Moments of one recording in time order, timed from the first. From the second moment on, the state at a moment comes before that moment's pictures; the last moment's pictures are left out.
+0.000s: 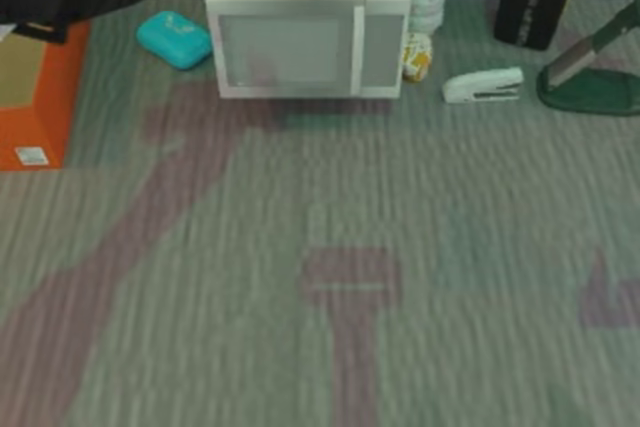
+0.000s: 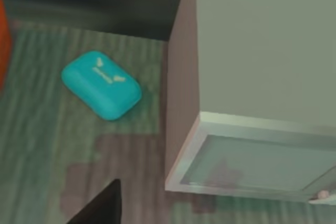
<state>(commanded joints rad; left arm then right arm) -0.47 1.47 1.30 -0.43 -0.29 -0.40 0.00 0.00 0.00 0.00 0.00 0.00</state>
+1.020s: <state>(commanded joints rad) -0.70 2.21 1.90 -0.67 -0.42 -0.60 0.00 0.00 0.00 0.00 0.00 0.00</state>
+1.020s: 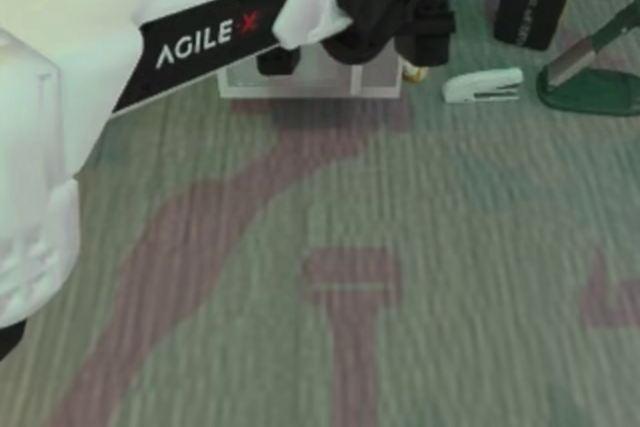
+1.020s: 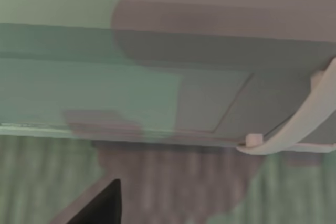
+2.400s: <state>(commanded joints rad) -0.64 2.43 2.04 -0.57 -0.39 -0.54 0.00 0.00 0.00 0.00 0.00 0.00</state>
